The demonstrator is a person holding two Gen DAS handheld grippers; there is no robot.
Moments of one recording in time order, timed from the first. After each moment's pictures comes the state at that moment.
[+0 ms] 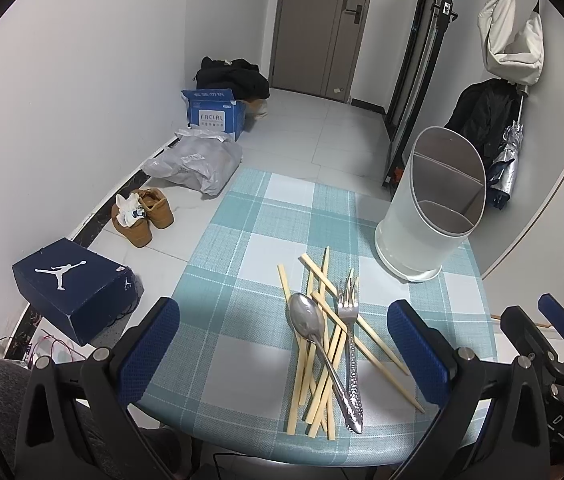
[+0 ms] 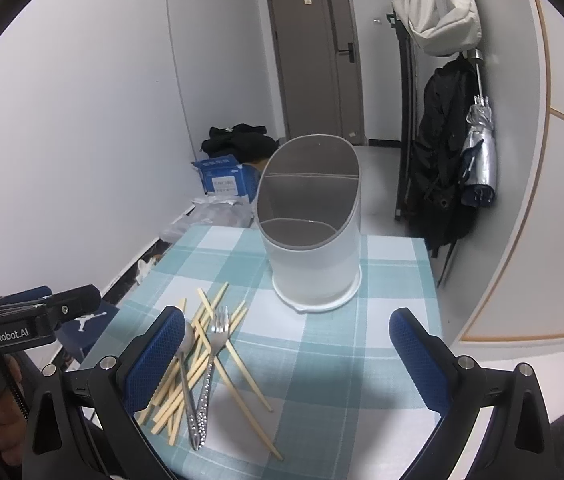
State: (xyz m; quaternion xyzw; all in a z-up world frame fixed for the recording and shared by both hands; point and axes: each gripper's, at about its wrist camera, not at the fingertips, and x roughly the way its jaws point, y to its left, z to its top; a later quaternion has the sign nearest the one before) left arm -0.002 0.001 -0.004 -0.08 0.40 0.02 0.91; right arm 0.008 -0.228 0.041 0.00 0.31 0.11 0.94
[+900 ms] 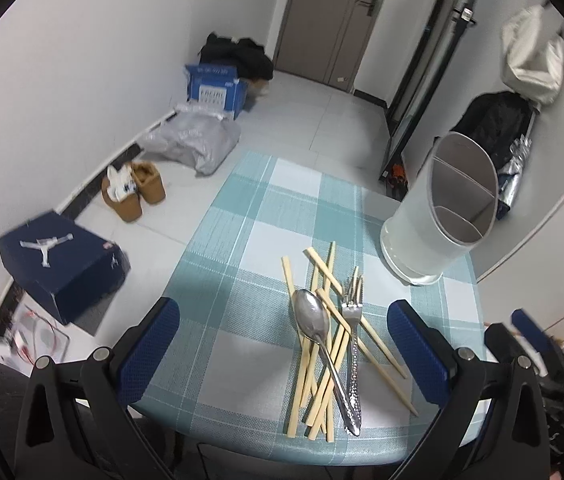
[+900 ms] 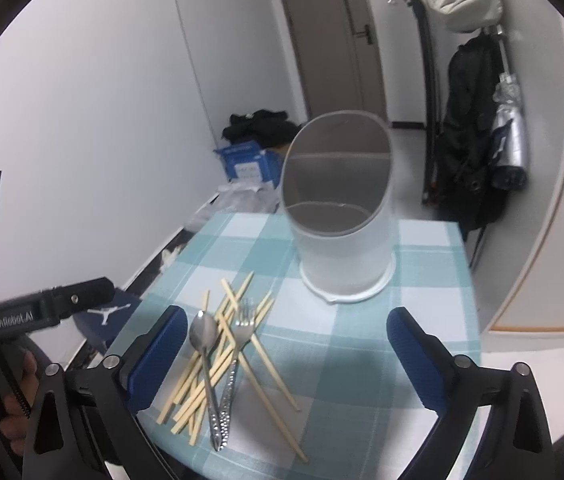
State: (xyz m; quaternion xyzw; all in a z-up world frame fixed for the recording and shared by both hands) left arm 0.017 0.030 -0.016 -0.14 0.43 0.00 0.89; right arm 0.026 -0.220 0.027 0.03 0.34 0.16 0.92
